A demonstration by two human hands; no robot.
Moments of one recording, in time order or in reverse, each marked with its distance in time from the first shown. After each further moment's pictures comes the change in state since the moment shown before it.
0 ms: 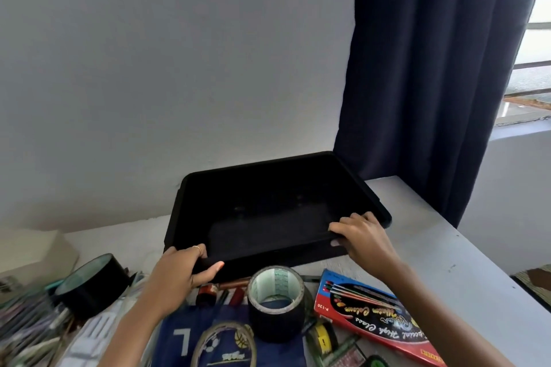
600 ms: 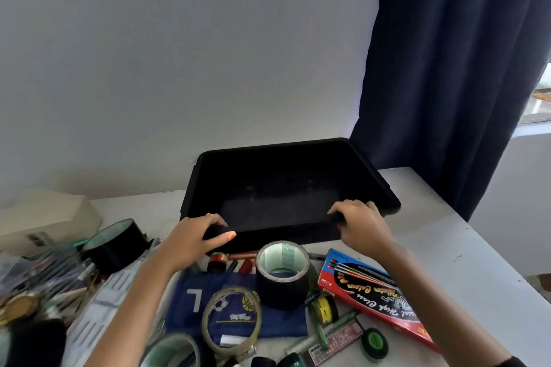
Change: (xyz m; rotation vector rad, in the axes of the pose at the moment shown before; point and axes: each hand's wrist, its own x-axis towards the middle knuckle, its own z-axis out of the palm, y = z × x) left_hand 0.000 0.019 -0.024 -0.138 -0.194 -0.095; right_hand 0.006 -0.030 -0.022 0.194 -0.182 0.123
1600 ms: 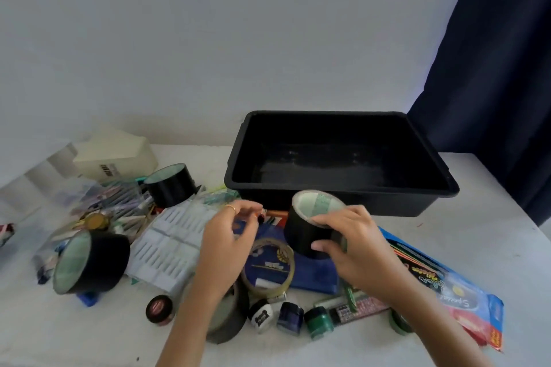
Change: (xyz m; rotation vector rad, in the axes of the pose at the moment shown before) left_hand -0.095 0.058 0.033 -0.484 0.591 -0.179; right_hand -0.074 -0.098 -0.008 0.433 0.062 -0.354
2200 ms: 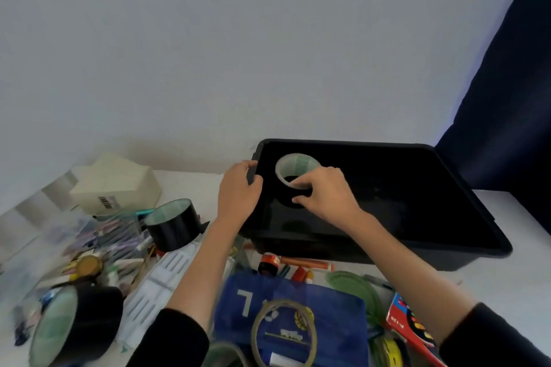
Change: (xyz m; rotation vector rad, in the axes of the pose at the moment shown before) left_hand 0.172 -0.032 0.020 0.161 0.022 -0.103; right_hand 0.185 0.029 0.040 -0.145 -0.133 0.096
